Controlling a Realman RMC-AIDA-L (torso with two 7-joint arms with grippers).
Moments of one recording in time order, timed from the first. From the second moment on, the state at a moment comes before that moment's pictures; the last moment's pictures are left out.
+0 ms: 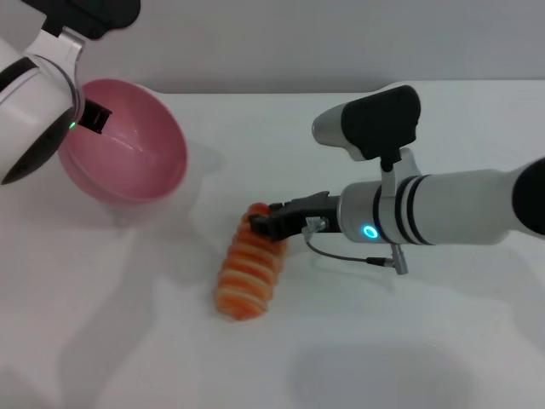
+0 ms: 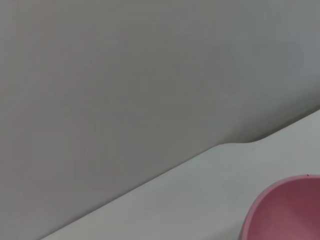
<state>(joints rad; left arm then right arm) -0.55 -2.06 1.83 1.46 0.25 -1.21 -0.23 0.64 2.08 -2.03 -0.87 1.23 0.50 -0.48</state>
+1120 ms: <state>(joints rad) -0.53 -2.07 1.87 1.44 0.17 -1.19 -0.24 0.33 2.08 -1.79 -1.69 0.69 0.79 -0.28</state>
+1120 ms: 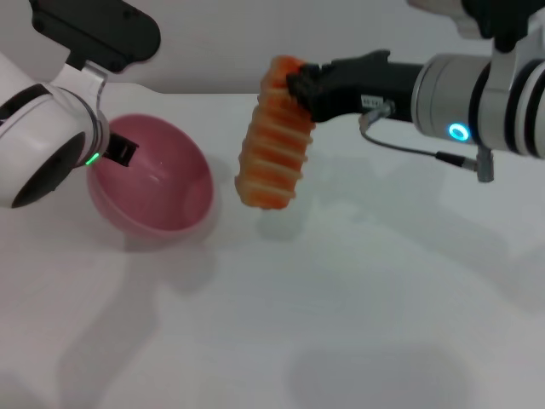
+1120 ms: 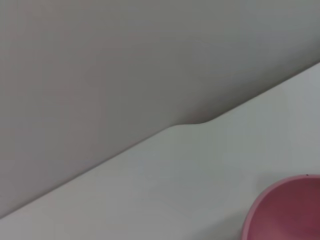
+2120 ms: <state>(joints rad) -0.54 -2.07 1.95 1.53 -0.02 -1.13 -0.23 0.41 2.08 -1.83 -1.57 0.67 0.71 -0.28</state>
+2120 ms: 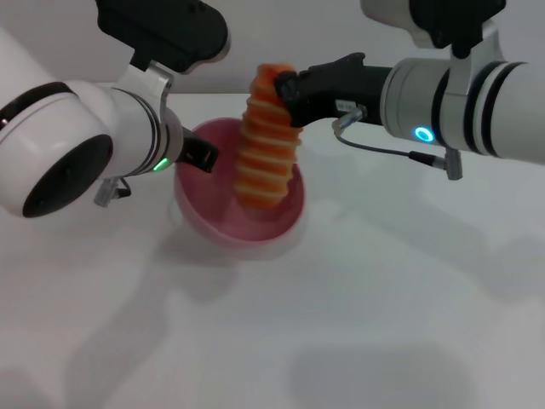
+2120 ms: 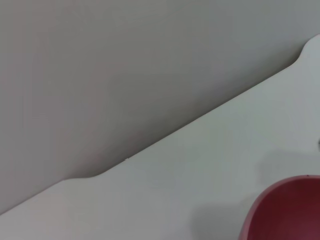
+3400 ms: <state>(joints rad) -0.55 -2.07 2.03 1.57 -0.06 -1.04 -0.18 -0.10 2.09 -1.66 -1.63 0.30 0.07 -0.26</state>
